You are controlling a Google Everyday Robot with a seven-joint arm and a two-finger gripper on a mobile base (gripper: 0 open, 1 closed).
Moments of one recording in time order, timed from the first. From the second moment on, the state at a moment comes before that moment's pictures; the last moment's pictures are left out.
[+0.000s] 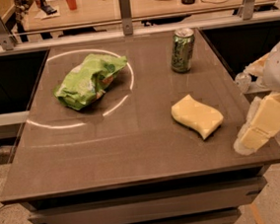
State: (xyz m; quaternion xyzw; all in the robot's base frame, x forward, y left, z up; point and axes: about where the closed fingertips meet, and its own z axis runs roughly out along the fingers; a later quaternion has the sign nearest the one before) arm 0.406 -0.199 0.930 -0.51 0.83 0.05 0.20
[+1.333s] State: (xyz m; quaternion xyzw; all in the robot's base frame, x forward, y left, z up) arm 0.468 -0.184 0.867 -0.43 0.87 0.02 0.26
